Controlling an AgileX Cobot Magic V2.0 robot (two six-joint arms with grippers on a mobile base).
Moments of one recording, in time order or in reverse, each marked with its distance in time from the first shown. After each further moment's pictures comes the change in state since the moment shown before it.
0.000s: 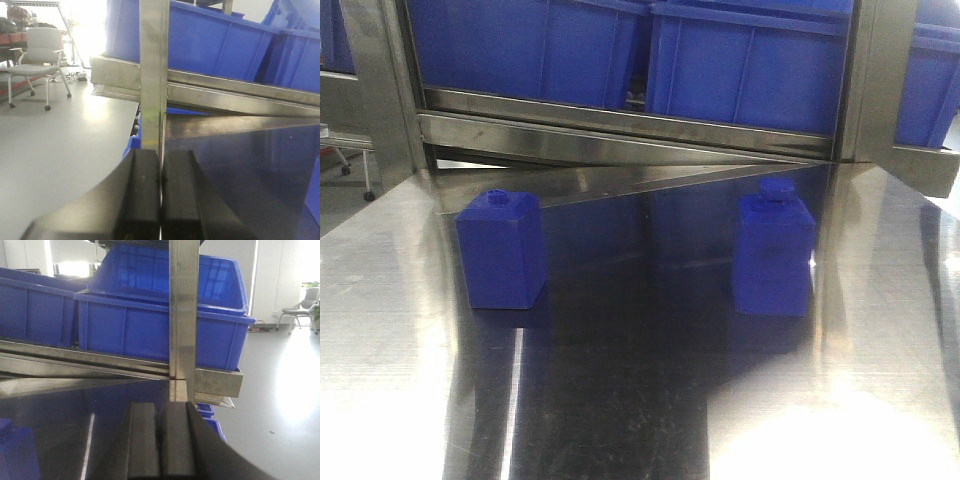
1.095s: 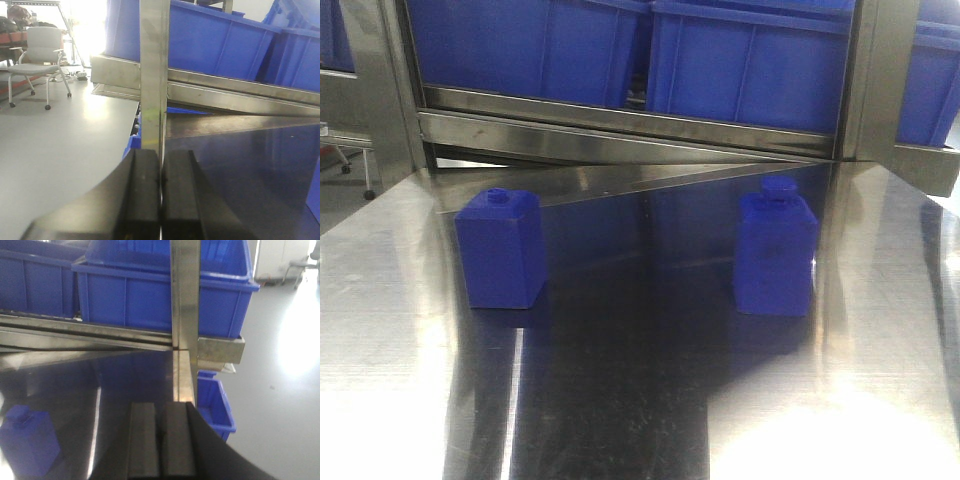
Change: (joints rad) left arm 0.000 0.000 0.000 0.000 0.000 0.000; right arm 0.000 0.059 -0.260 0.038 0.393 0.000
